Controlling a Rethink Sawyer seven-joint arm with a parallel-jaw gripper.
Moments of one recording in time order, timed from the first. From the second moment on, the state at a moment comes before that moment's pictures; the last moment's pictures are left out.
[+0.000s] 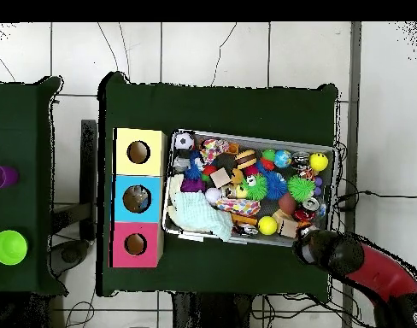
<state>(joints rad) -0.84 -0.58 0.05 1.76 -0.36 0.48 2.43</state>
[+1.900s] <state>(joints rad) -1.16 -0.52 0.36 1.60 -0.46 0.81 2.20</state>
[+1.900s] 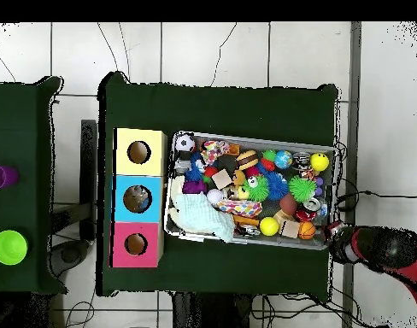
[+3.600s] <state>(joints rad) -1.11 -0.29 0.42 1.20 -0.50 1.40 2.20</state>
